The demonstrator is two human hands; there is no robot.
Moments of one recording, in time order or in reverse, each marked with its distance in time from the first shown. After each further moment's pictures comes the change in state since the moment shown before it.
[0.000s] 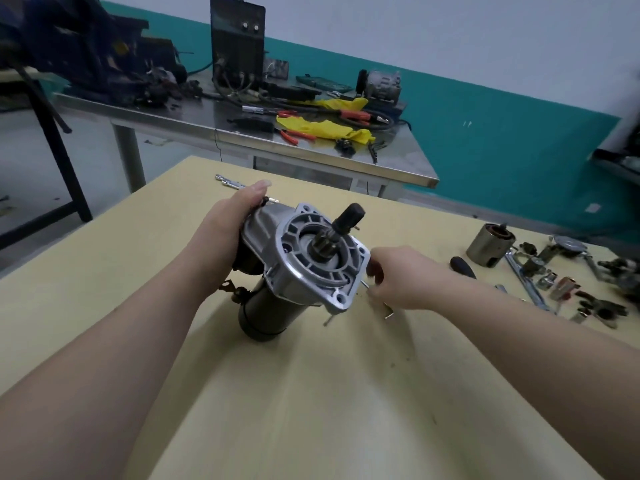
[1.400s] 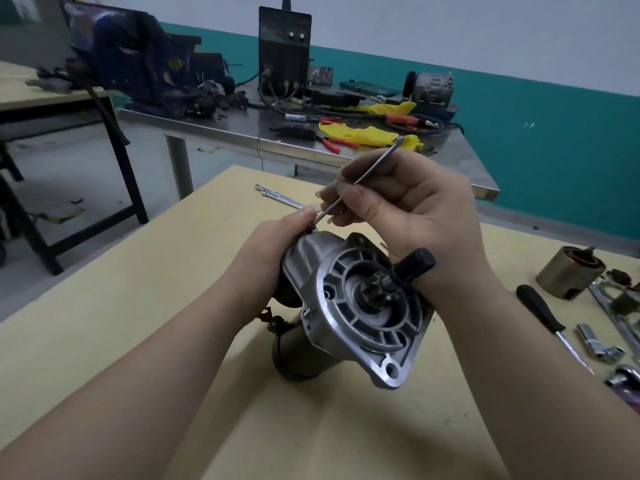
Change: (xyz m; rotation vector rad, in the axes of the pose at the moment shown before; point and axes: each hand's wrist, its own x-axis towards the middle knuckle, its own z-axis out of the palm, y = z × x) left_hand 0.002 0.001 0.010 0.001 0.023 -0.004; right_hand -0.007 -0.091 -0.051 1.312 0.511 -0.845
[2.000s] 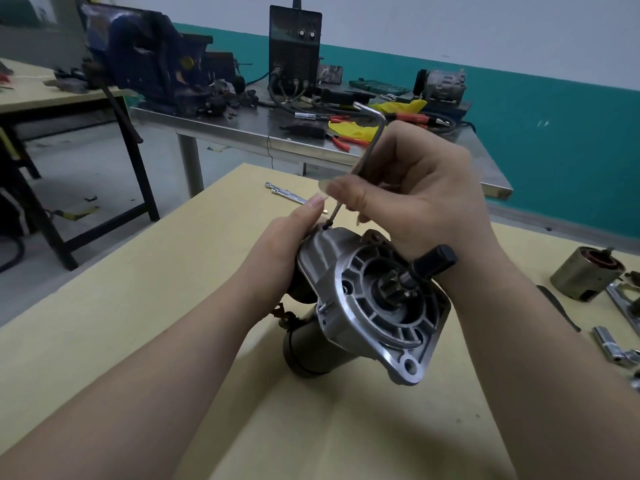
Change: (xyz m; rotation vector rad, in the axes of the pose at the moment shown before) left_hand -0.005 0.002 0.003 0.062 -0.022 0.024; right_hand 0.019 -0.009 0.004 -0.299 -0.017 -0.081
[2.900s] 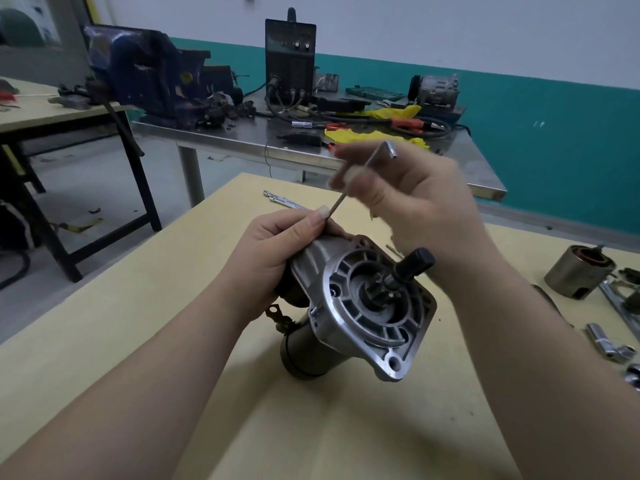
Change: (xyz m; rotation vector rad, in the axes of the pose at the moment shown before) left_hand -0.004 0.009 -0.007 -0.164 -0.071 0.180; right_hand -0.005 -0.004 -0.015 0.069 -0.061 0.133
